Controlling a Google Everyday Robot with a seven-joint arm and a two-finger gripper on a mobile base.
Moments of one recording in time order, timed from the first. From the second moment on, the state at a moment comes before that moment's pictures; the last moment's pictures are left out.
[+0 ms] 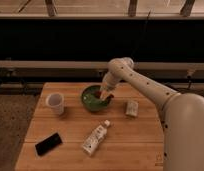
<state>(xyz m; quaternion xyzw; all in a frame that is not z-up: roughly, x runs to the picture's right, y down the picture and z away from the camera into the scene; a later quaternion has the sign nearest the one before) 0.018 0.034 0.891 -0.28 -0.18 0.04 0.94</state>
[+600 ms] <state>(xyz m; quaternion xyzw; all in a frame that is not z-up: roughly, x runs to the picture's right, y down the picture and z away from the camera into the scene) 0.014 0.037 0.893 -0.28 -0.18 0.04 0.94</state>
